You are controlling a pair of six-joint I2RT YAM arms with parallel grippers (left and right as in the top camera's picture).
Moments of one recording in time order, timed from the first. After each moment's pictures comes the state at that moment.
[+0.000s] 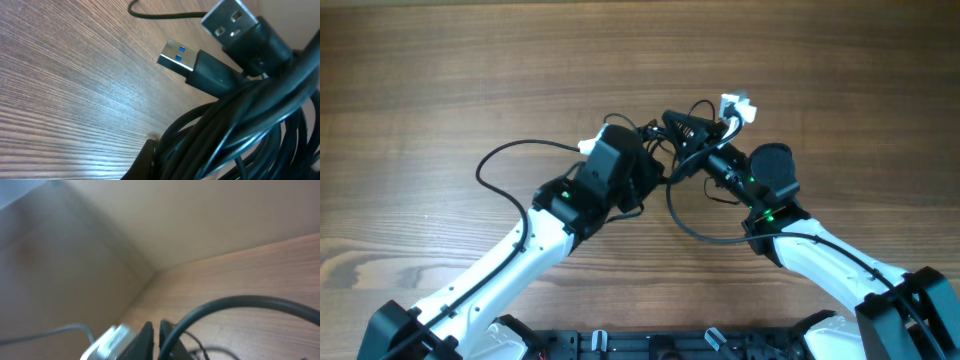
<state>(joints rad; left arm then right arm) -0.63 1.37 0.89 -0.28 0.14 -1.37 0.45 1.44 0.53 0.95 -0.38 0.72</state>
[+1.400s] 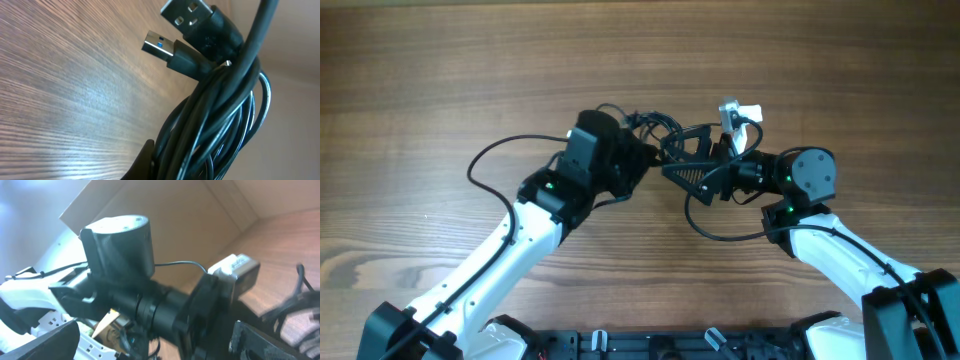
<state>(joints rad) -0.55 1.38 0.89 -0.20 0.26 -1.37 0.30 1.44 0.53 1.22 -1.09 1.02</state>
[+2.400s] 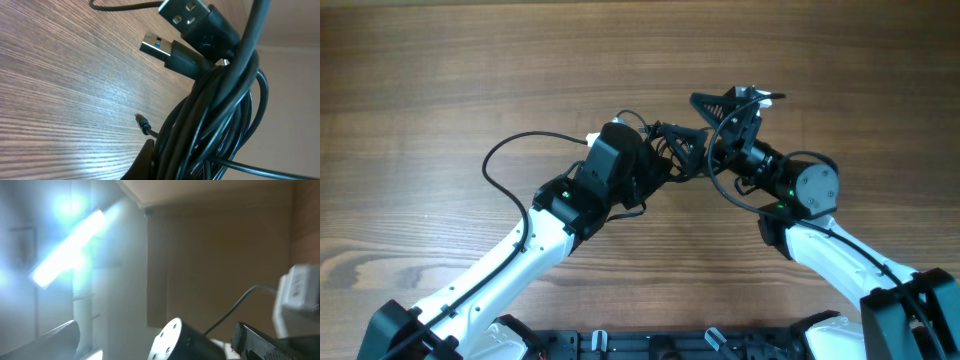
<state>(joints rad) -0.64 1.38 0.89 -0.22 0.20 -1.30 0.34 1.44 0.53 1.40 -0.72 2.03</state>
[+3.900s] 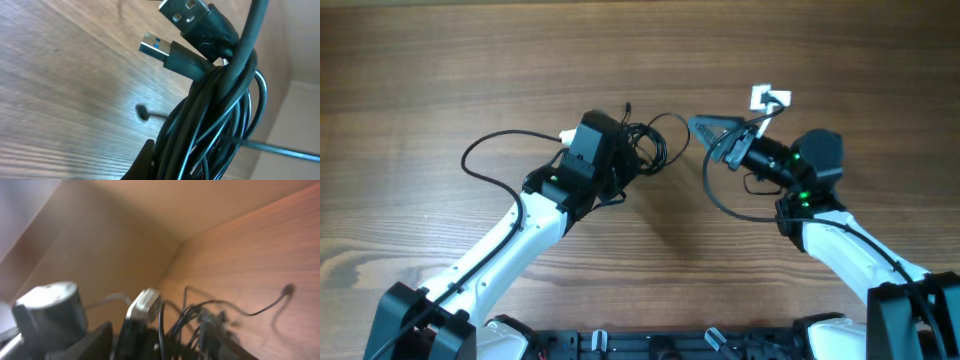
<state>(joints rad) -0.51 1.44 0.89 -0.30 0.15 -1.22 0.20 1.43 0.54 0.91 -0.85 0.94</state>
